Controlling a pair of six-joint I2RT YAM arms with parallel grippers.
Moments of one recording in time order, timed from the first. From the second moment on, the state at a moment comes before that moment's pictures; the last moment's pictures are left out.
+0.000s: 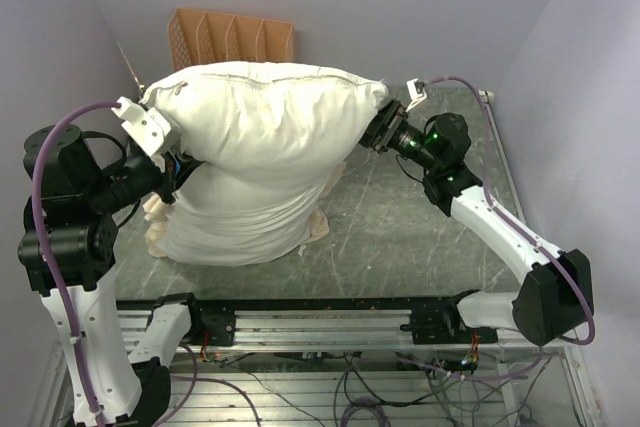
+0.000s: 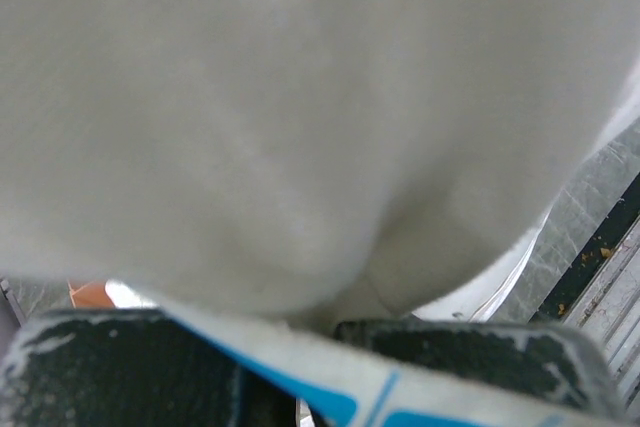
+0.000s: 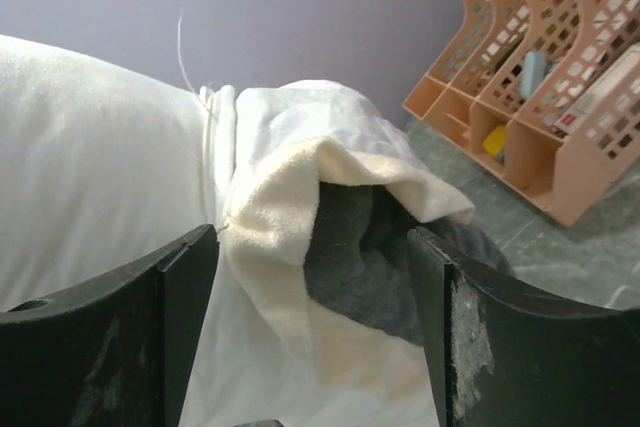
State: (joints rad) left arm 0.13 0.89 1.63 -1.04 0.86 0.42; right arm 0.41 1.28 0.95 0.44 -0.55 0.94
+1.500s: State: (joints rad) left arm 0.13 0.90 1.71 -0.94 0.92 0.10; right arm 0.76 1.57 0.68 0.44 -0.06 0.81
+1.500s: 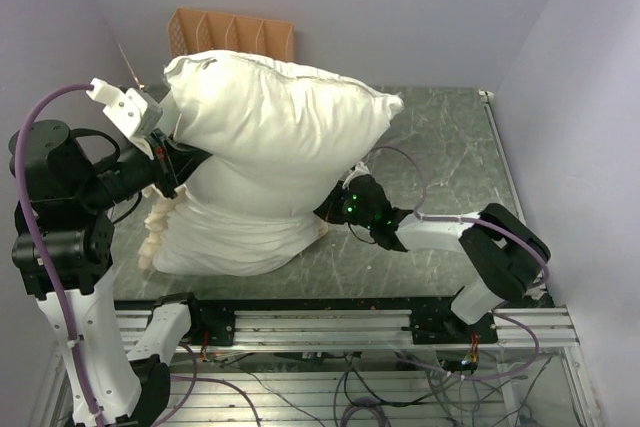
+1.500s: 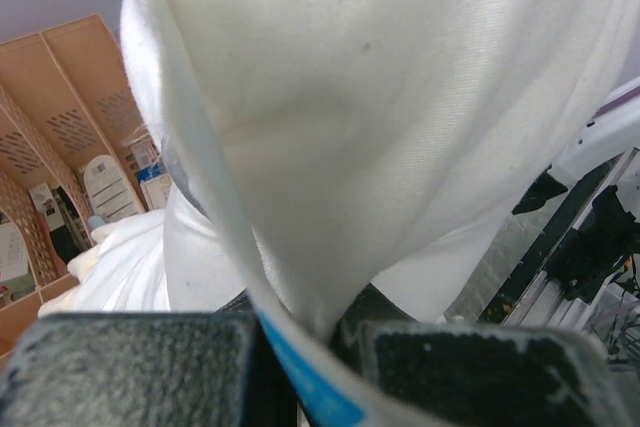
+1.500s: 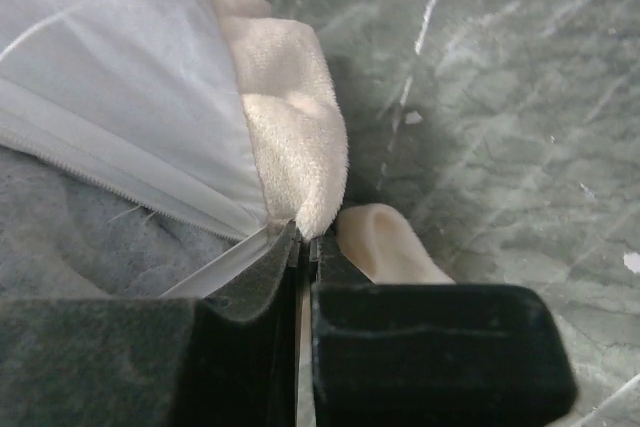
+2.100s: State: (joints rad) left arm 0.12 0.87 1.69 -0.88 0.92 0.10; right arm 0.85 1.17 0.74 0.12 0.28 0.62
